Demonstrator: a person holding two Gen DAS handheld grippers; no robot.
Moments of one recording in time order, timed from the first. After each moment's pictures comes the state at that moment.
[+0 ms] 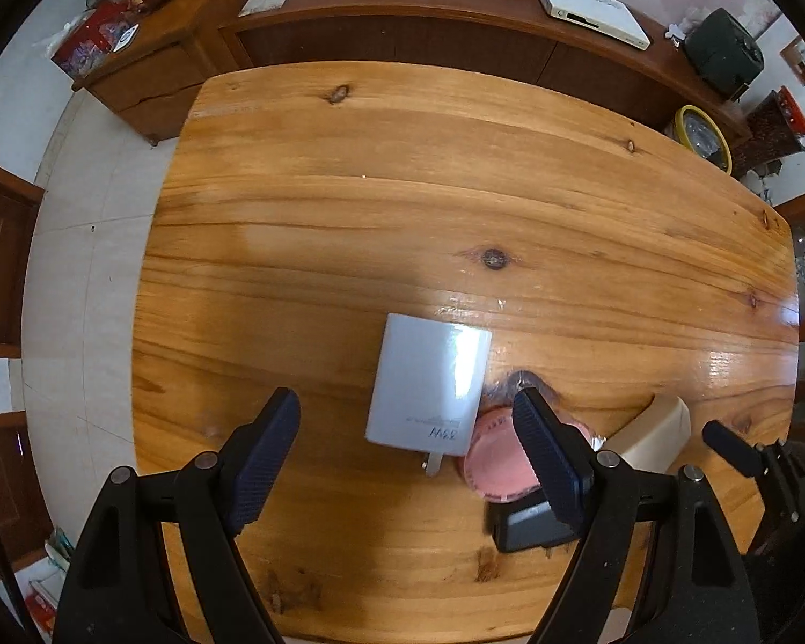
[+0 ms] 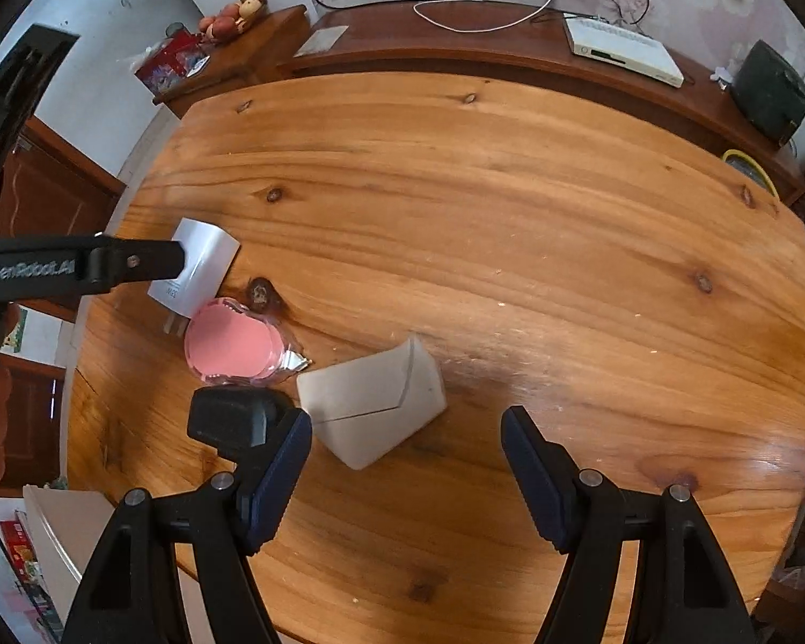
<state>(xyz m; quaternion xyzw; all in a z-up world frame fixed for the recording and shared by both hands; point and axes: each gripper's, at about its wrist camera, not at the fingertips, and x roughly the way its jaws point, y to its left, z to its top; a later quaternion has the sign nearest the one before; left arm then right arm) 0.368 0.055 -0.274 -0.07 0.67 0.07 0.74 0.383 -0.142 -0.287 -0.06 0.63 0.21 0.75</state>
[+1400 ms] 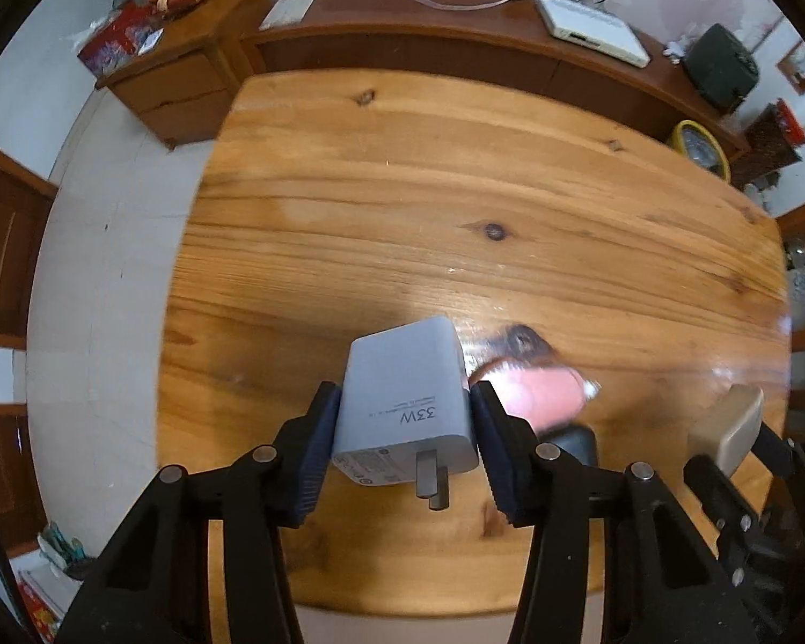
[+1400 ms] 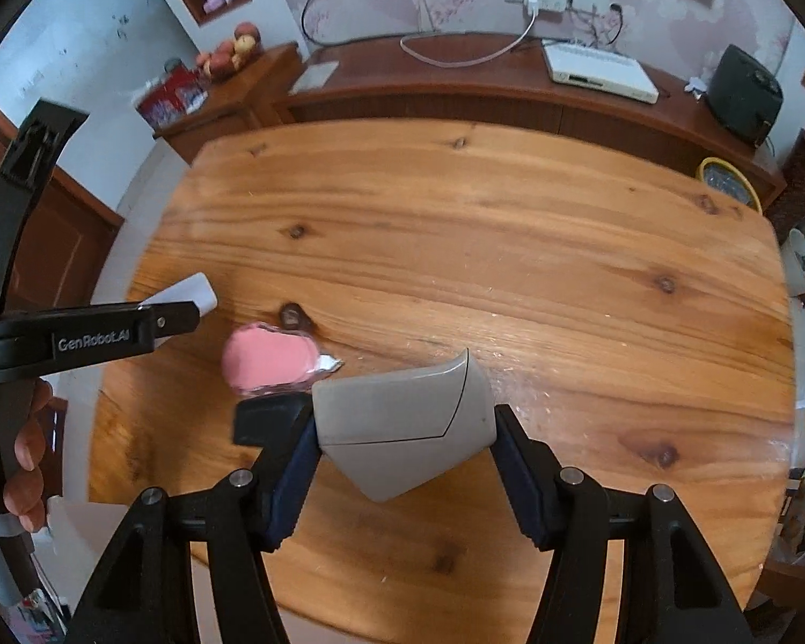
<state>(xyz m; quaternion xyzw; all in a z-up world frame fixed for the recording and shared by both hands) 0.309 0.050 -0.228 -0.07 0.64 0.08 0.76 0.357 -0.150 -0.239 -0.03 0.59 0.19 0.78</state>
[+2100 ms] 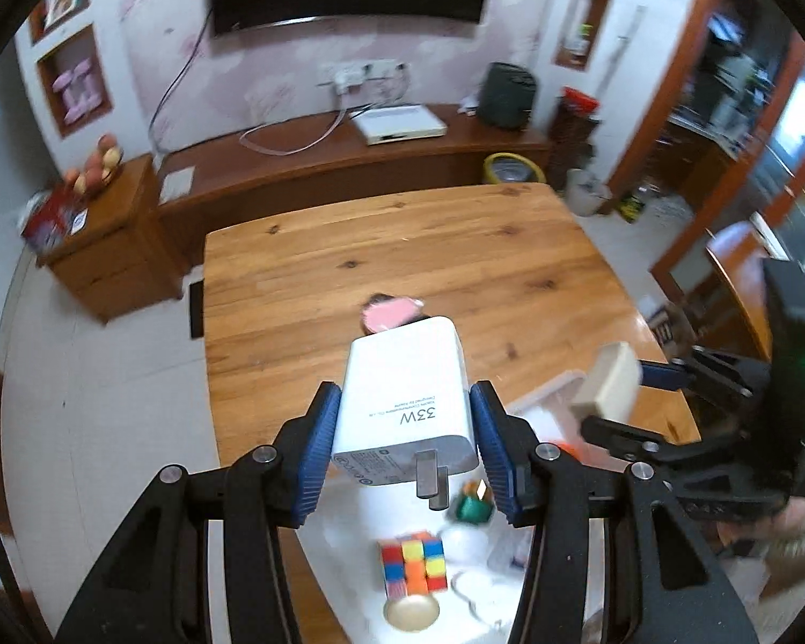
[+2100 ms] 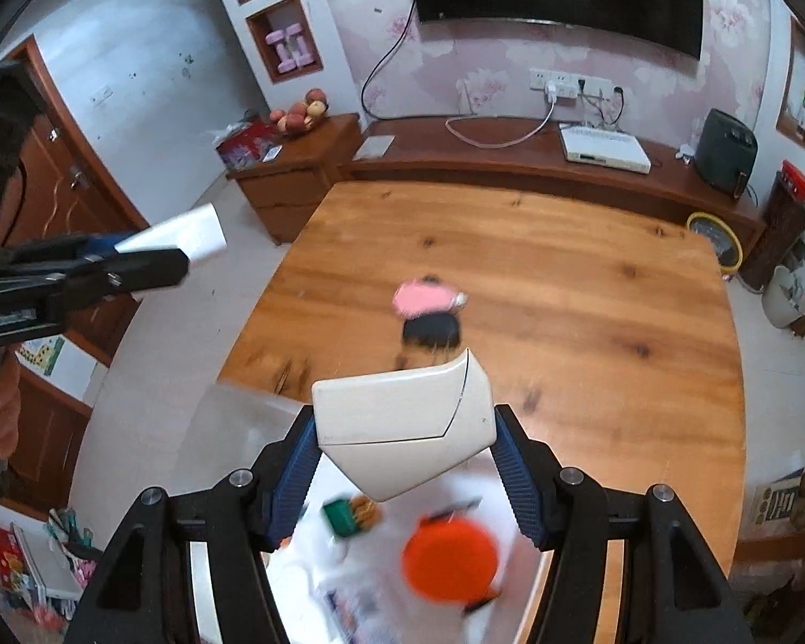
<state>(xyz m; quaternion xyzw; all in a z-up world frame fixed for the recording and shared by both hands) 0.131 0.050 -0.085 0.01 0.49 -0.14 0.86 0.168 -0.143 -0.127 -0.03 0.50 0.23 0.83</state>
